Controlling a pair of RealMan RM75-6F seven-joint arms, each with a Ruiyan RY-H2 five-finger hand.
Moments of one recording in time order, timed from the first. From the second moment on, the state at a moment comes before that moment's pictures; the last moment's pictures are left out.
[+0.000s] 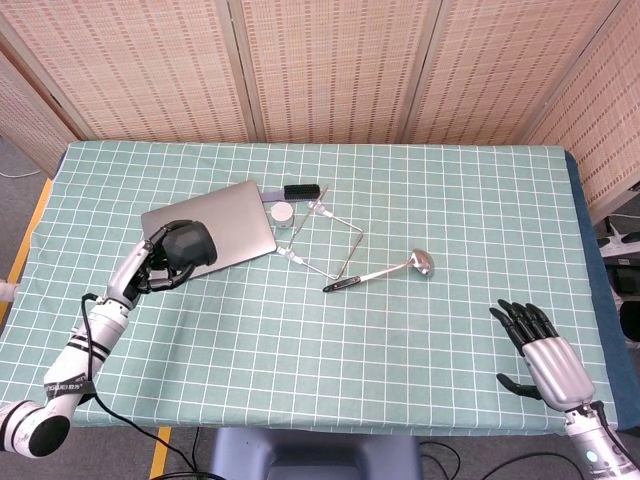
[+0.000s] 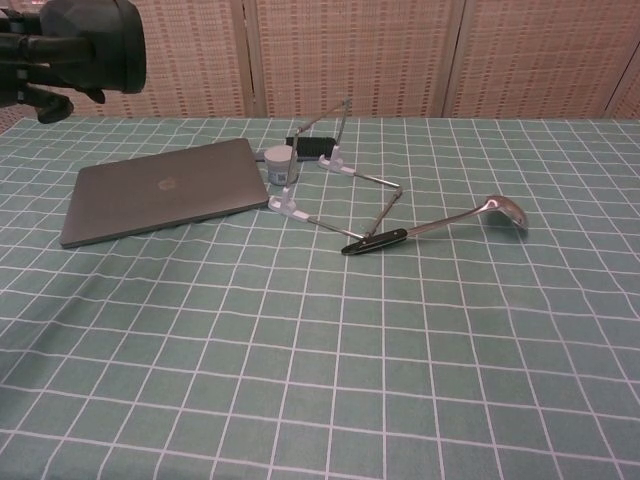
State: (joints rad) left arm -0.69 -1.07 -0.14 -1.77 1.15 0.99 -0.98; right arm 0.13 -1.08 -0.06 -1.64 -1.67 1.40 0.02
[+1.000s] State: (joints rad) left arm -0.85 -1.17 0.13 -1.73 0.44 1.19 1.11; right arm 0.11 -1.09 -0.04 -1.64 -1.66 1.43 -0.05
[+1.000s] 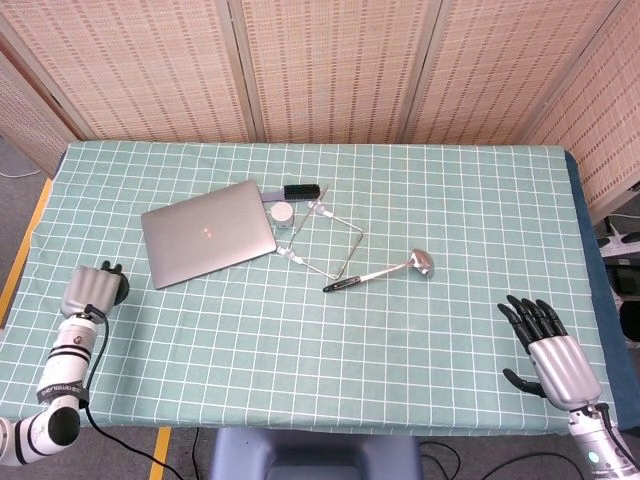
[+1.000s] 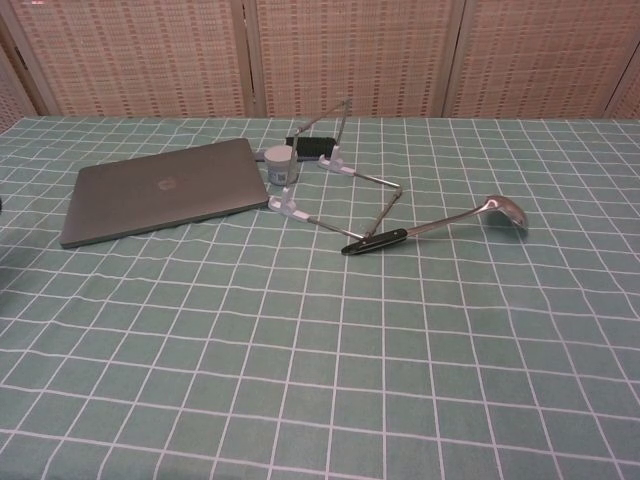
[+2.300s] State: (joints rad) left arm -0.87 -1.11 0.10 -1.69 0.64 0.63 0.54; right arm 0.12 -1.08 -0.06 -1.65 -1.67 1.40 0.01
